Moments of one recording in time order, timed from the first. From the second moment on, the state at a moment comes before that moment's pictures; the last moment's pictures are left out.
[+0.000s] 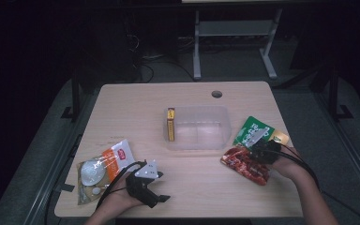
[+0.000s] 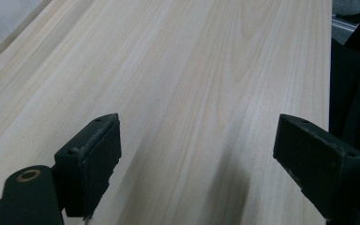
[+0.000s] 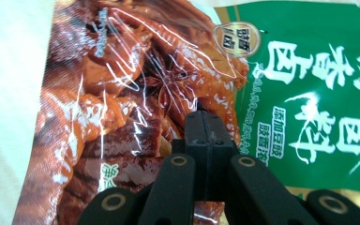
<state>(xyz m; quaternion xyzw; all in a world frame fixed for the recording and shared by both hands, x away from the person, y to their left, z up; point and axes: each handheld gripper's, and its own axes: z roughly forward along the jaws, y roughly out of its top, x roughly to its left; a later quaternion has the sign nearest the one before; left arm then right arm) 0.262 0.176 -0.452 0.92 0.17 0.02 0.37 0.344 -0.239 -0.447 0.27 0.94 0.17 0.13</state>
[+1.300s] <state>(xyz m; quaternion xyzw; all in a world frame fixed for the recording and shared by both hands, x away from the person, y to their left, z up) 0.262 0.176 -0.454 0.91 0.17 0.02 0.37 0.425 -0.307 -0.457 0.45 0.85 0.21 0.18</state>
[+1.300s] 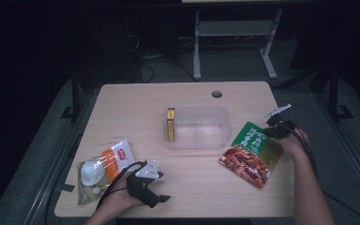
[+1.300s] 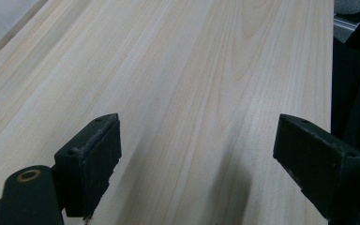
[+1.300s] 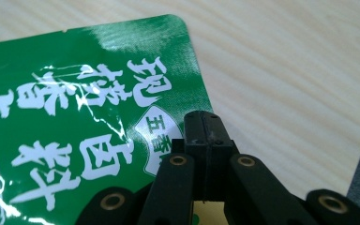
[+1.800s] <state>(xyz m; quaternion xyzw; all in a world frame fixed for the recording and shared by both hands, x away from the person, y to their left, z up) 0.261 0.177 -0.452 0.91 0.17 0.02 0.37 0.384 -0.300 -0.452 0.42 0.87 0.19 0.16</state>
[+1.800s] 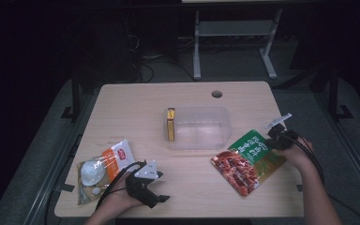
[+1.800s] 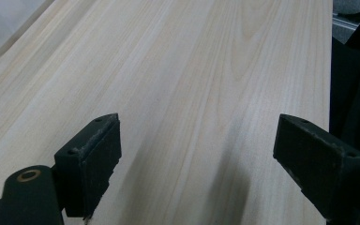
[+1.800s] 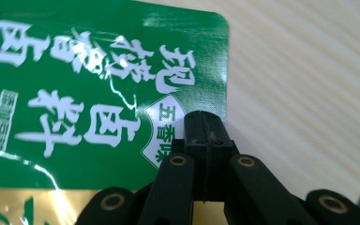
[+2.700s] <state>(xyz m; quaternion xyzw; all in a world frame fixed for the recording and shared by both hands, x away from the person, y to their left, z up) 0.262 0.181 -0.448 0.91 0.16 0.04 0.38 0.315 -0.214 -0.449 0.27 0.93 0.22 0.07</state>
